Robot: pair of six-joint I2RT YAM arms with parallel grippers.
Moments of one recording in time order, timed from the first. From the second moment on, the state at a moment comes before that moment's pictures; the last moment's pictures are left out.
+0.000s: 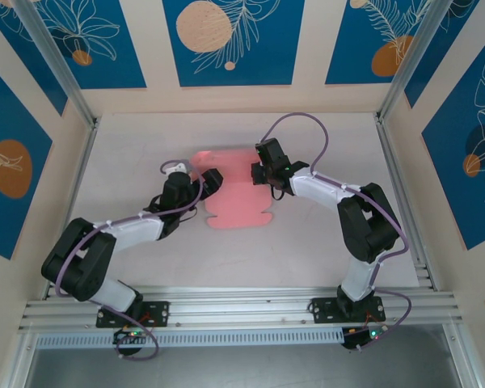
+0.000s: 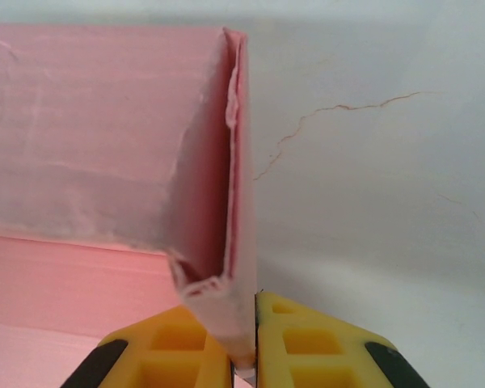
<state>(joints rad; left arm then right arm) -0.53 1.49 0.65 0.42 -0.03 -0.93 0.56 1.79 1.22 -0.27 0.14 0.36</state>
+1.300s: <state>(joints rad) -0.53 1.61 0.80 0.43 0.14 -0.72 0.57 1.81 1.23 -0.28 0.13 0.38</state>
